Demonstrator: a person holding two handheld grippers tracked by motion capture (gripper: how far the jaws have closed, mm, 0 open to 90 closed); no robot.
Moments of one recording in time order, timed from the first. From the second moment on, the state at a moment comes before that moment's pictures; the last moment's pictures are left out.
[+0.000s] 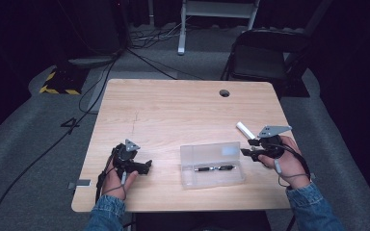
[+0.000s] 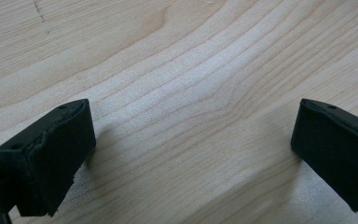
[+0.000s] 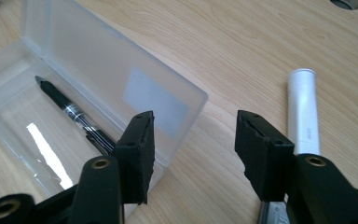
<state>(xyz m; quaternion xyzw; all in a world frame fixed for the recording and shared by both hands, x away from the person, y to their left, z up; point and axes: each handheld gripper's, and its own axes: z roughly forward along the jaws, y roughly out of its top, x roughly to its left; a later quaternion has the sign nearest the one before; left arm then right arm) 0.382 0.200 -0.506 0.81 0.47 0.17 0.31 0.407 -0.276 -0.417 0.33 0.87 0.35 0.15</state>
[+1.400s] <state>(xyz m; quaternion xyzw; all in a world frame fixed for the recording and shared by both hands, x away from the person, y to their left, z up) 0.382 0.200 -0.506 0.81 0.47 0.17 0.31 0.437 -0.325 -0.475 0.46 0.85 0.21 0.14</state>
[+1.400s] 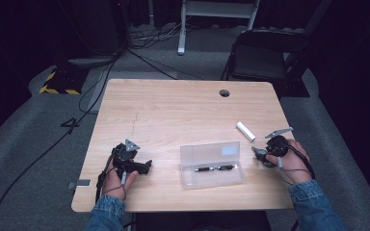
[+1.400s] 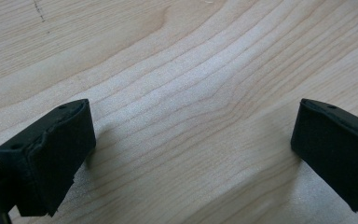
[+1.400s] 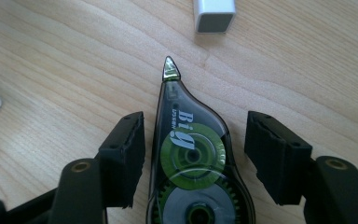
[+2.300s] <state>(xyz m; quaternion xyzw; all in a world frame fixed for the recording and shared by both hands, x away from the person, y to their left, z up) 0.382 0.200 -0.506 0.81 0.47 0.17 0.31 0.435 -0.324 -0.470 0.47 0.85 0.22 0.12</state>
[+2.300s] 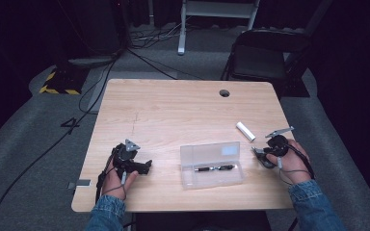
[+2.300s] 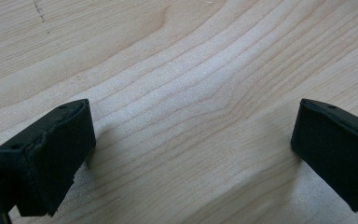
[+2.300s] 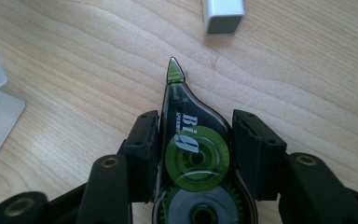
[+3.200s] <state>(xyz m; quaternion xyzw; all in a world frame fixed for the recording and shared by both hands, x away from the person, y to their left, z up) 0.382 0.200 -0.506 0.81 0.47 0.17 0.31 0.423 -0.313 -0.437 0.43 0.85 0.26 0.14</state>
